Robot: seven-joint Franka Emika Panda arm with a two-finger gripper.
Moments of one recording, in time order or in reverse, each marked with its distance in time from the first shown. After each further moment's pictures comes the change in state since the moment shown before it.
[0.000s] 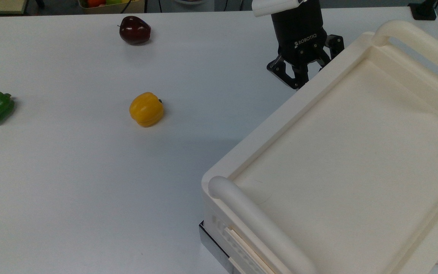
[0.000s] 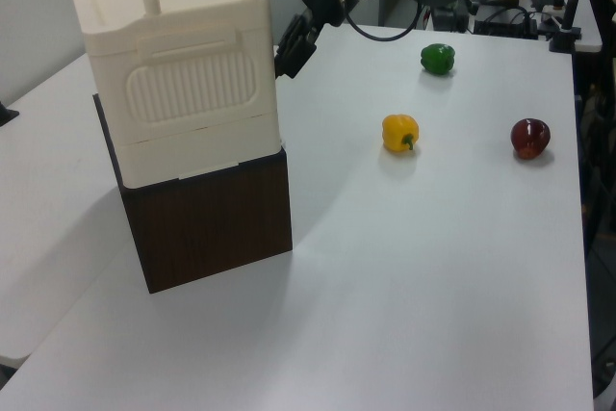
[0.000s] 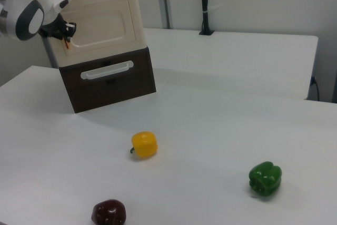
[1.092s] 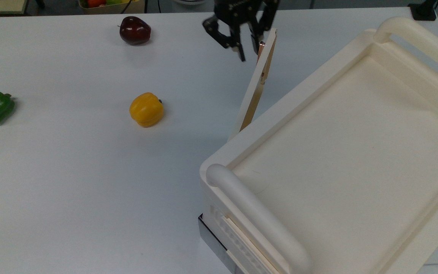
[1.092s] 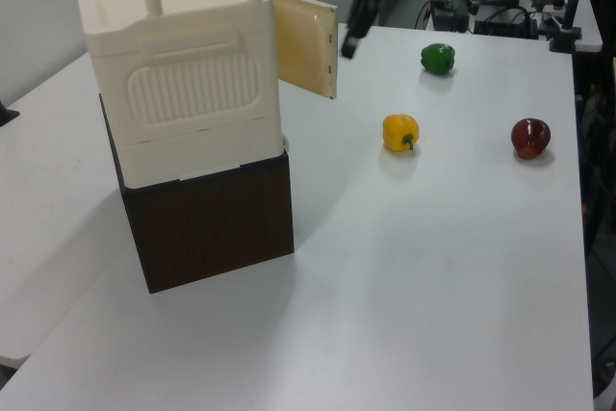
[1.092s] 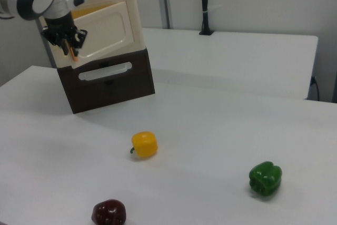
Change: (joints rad) arm -0.026 -0.191 -0.166 -0.056 0.000 -0.529 0.003
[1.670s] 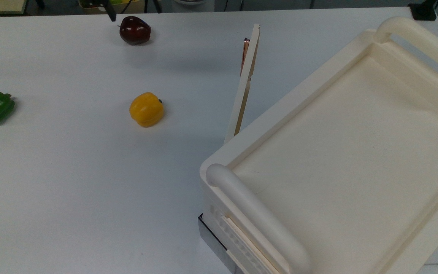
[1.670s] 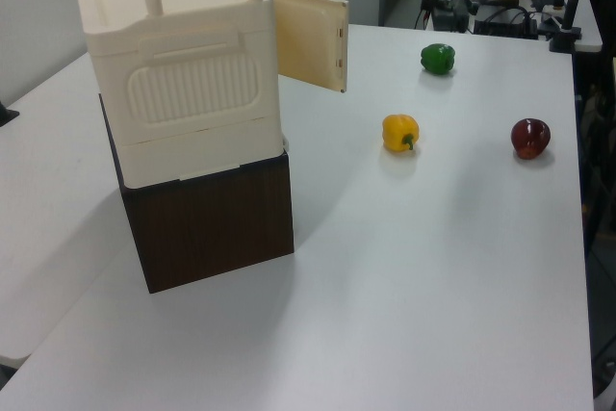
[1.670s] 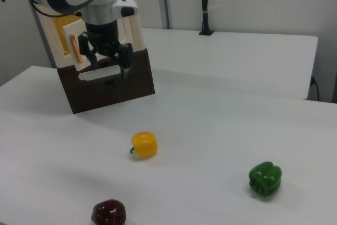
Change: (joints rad) arm -0.055 -0.058 -0.263 -0.003 -0.083 -0.297 0.000
